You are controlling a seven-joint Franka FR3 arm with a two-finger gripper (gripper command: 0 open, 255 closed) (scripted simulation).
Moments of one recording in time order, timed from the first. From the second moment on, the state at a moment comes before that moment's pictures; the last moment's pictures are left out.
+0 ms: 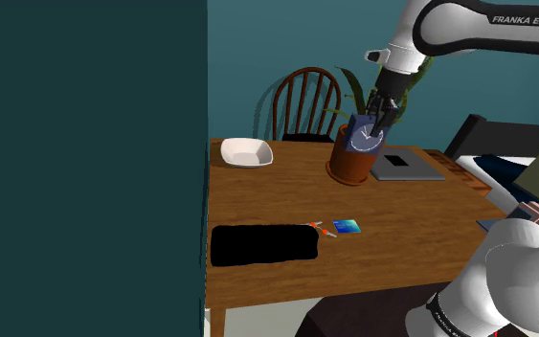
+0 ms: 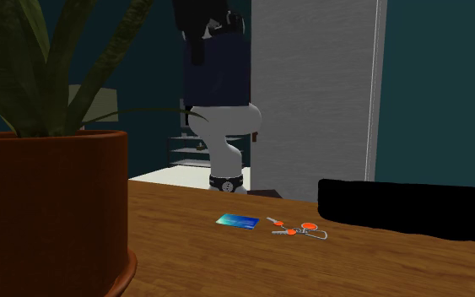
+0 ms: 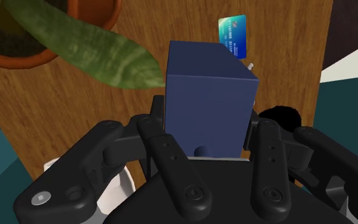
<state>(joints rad) 0.22 -0.46 -0.28 -2.12 -0.12 1.68 -0.90</state>
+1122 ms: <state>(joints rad) 0.23 -0.40 -0.27 -1.84 -0.10 1.46 -0.91</state>
